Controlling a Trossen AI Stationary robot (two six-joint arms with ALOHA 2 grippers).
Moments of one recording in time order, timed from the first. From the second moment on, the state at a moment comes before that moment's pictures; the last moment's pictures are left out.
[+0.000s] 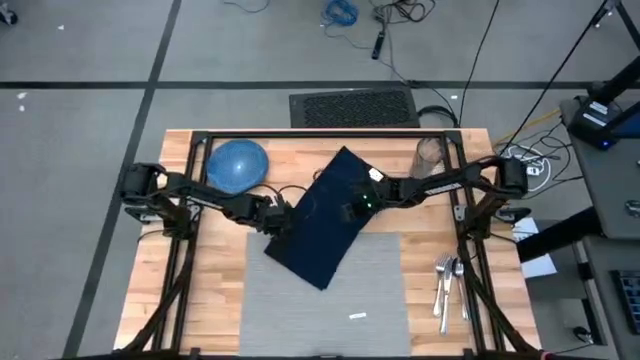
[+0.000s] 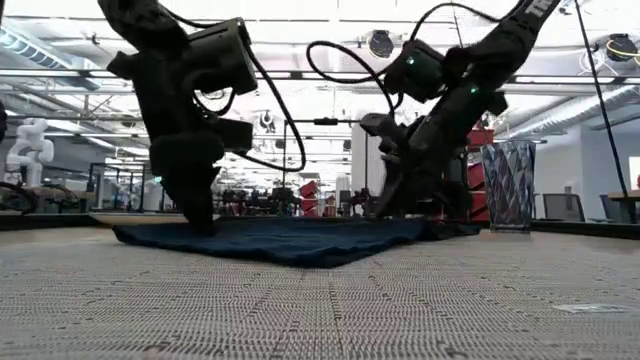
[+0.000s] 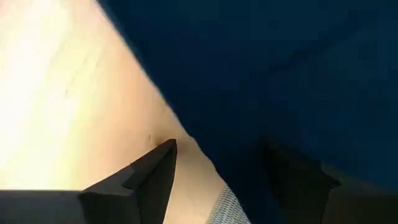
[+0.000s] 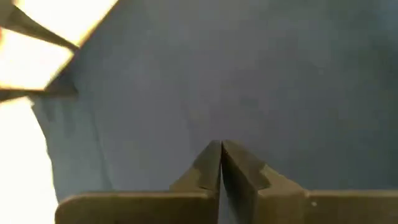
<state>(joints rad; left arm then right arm) -0.04 1.60 0.77 -0.44 -0.06 -0.47 -0.15 1.64 0.79 -0.09 -0.03 0.96</state>
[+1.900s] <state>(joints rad) -0.06 1.37 0.75 -0.53 0.11 -0.59 -0.01 1.68 0.79 0.22 -0.08 0.97</state>
